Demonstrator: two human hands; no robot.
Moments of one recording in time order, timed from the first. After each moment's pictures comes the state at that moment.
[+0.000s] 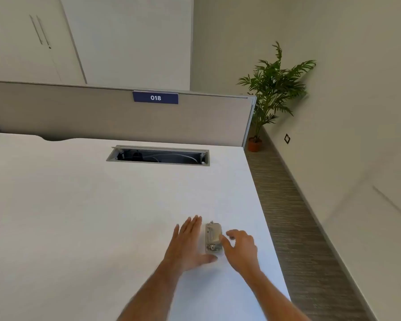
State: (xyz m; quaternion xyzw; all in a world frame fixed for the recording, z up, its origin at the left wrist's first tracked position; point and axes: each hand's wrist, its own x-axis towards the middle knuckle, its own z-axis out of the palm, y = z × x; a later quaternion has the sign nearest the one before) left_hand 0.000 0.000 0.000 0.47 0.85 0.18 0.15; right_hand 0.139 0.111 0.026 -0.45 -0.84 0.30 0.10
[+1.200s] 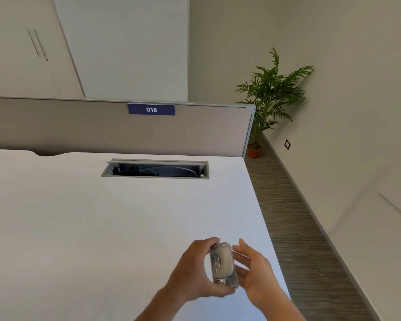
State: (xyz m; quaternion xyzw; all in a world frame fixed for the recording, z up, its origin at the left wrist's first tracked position) left_hand 0.012 0.000 0.039 0.50 0.74 0.41 0.18; right_hand 0.146 0.121 0.081 -0.49 -0.39 0.76 0.17
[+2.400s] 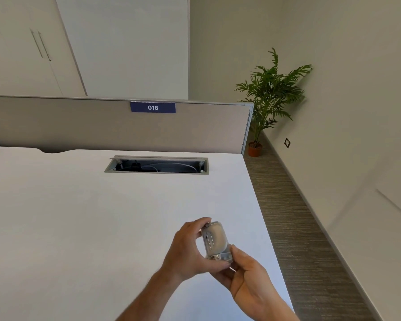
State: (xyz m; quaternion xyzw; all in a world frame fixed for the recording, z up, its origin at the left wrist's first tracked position) left_hand 0.019 -0.014 0.085 0.46 0.74 0.48 0.12; right_hand 0.168 0.081 0.084 -0.36 -0.30 0.86 0.17
